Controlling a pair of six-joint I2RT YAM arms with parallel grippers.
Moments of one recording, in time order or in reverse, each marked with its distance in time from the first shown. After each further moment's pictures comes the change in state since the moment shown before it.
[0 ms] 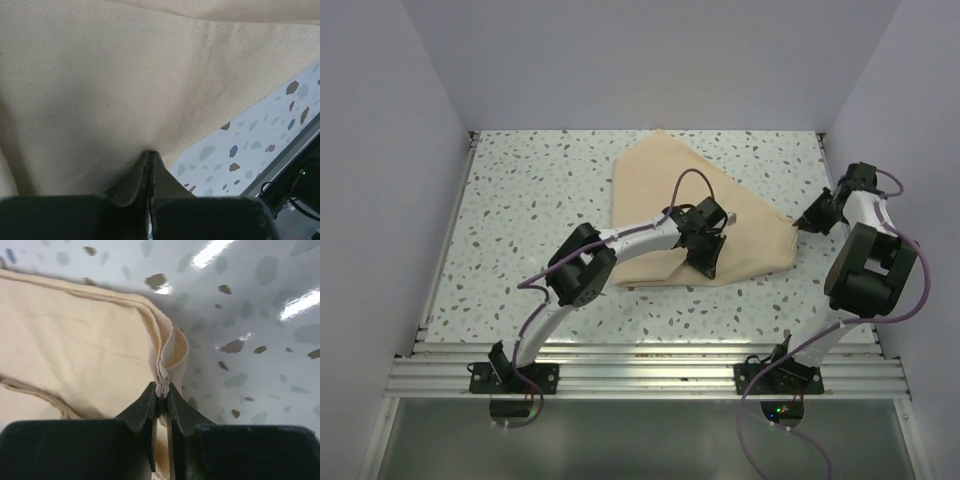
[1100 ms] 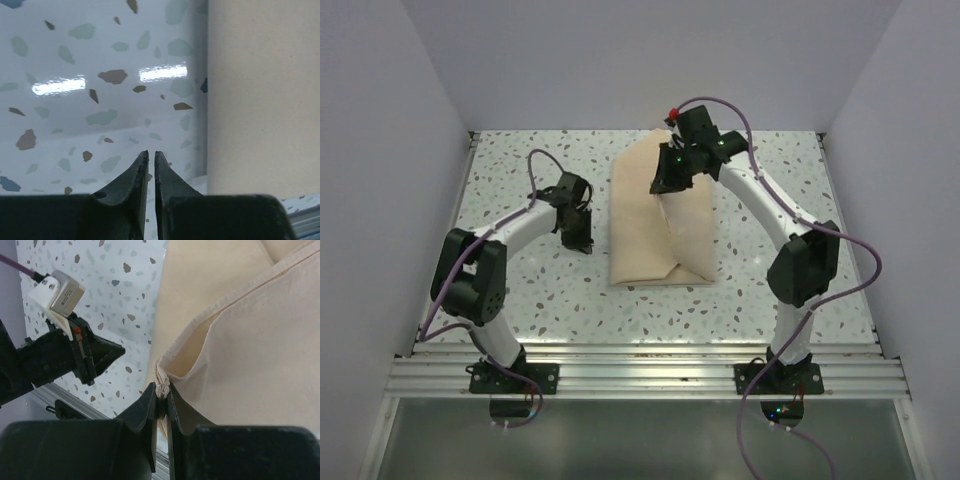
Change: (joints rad) left arm 0.565 -0.649 -0.779 -0.017 -0.171 0.125; right arm 0.893 0.084 0.620 -0.269 0.006 0.085
